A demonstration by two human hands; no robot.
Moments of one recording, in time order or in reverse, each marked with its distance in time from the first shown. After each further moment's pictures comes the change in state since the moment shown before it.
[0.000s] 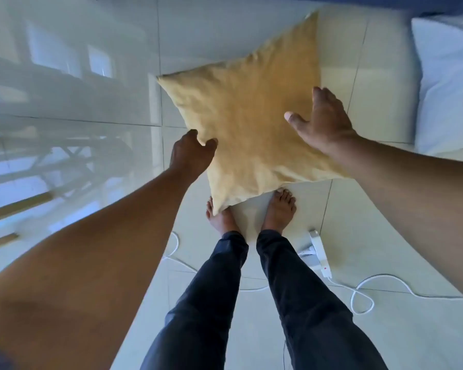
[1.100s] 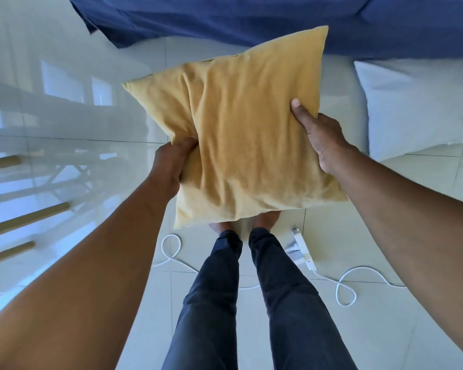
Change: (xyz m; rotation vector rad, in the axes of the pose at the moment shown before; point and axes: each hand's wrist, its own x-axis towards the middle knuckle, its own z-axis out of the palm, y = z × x) left_hand -0.095 0.009 -0.082 -0.841 -0.090 -0.173; right_hand -0.116 -0.022 -0.090 0.991 0.010 0.234
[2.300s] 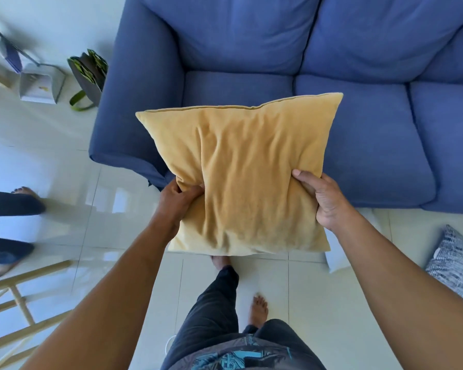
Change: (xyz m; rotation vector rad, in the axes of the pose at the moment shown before) left_hand -0.261 0.290 -0.042 -0.039 -0.123 0.504; right_hand -0.213 -0.310 -0.104 0.432 -0.135 -0.235
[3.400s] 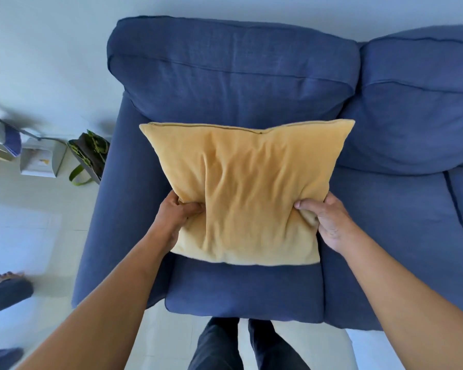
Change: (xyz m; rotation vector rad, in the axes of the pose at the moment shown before) left_hand 0.338 0.263 0.035 0.000 -0.028 -0.029; right_hand 0.309 -0.242 0.105 -0.061 -0.027 -0.022
